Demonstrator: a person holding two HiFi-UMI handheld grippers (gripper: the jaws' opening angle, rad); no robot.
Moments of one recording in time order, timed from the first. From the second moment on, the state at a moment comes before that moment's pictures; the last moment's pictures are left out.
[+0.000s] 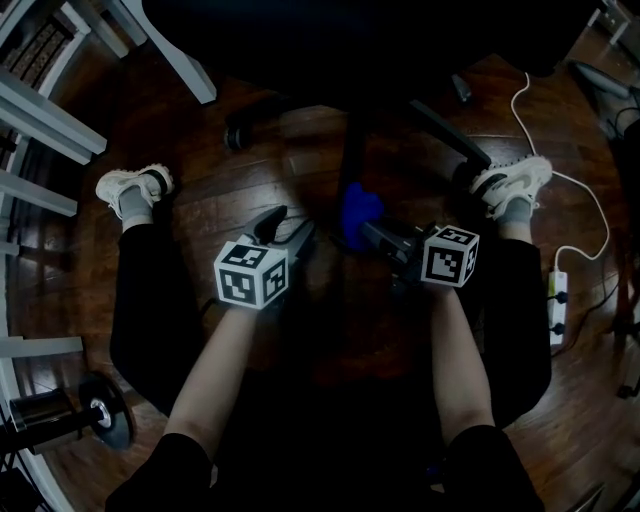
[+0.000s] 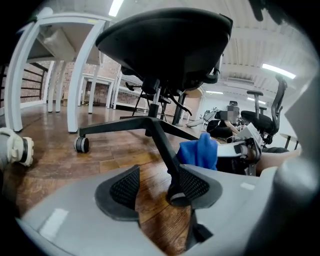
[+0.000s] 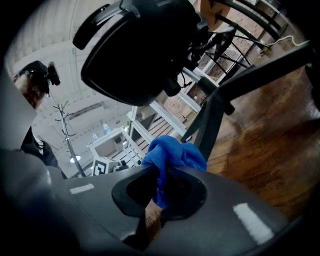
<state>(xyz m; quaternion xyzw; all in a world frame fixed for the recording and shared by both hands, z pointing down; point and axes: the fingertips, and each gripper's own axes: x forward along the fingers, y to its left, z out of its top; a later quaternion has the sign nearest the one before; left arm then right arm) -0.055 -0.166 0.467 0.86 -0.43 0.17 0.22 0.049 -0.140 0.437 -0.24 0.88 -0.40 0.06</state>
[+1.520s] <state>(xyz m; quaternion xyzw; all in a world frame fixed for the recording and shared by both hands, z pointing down) -0.106 -0.224 0.515 0.81 -0.45 0.34 0.15 0.063 -0.225 0.443 -0.44 0.84 -0.31 0.05</state>
